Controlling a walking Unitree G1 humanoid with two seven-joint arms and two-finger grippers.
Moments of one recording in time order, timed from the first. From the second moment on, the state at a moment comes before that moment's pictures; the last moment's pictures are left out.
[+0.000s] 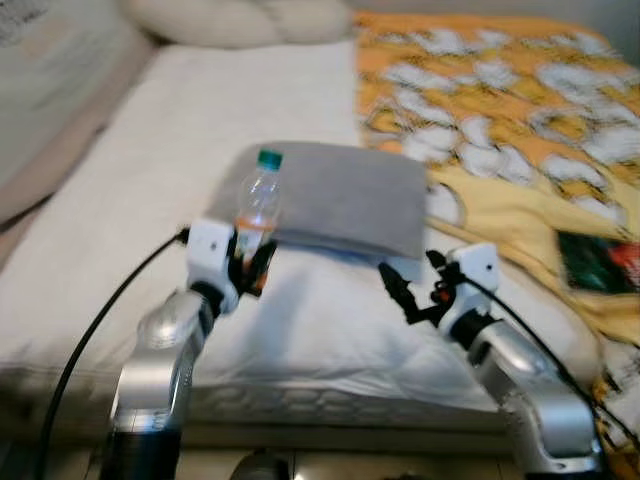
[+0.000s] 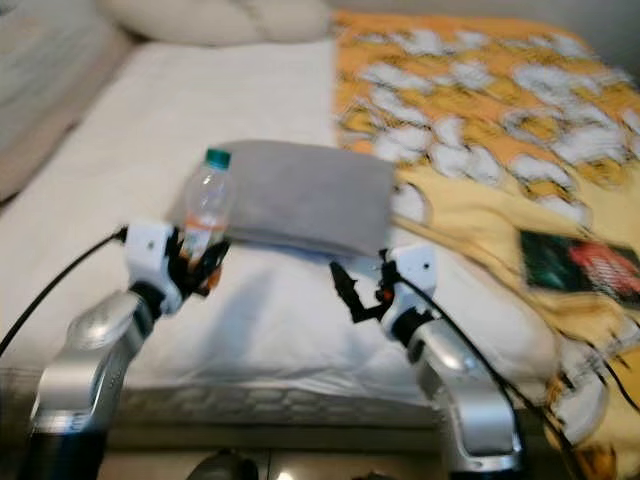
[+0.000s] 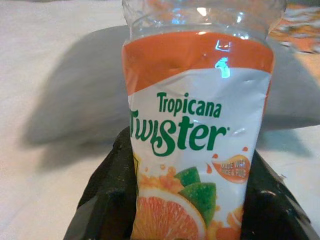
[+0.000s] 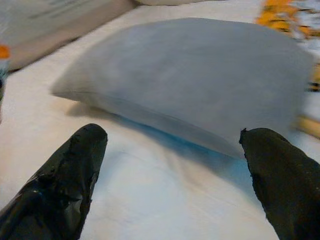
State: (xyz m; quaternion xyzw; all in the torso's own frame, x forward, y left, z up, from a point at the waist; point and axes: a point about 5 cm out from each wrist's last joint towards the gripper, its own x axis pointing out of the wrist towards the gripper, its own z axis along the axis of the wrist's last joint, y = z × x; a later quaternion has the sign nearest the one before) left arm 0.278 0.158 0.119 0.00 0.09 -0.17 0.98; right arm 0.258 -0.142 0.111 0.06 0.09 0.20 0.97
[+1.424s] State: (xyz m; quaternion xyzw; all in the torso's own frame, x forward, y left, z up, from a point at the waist) left arm 0.249 0.169 0.131 0.05 0.08 -0.05 0.99; right arm 0.240 -0.137 0.079 0.10 0.16 0.22 0.96
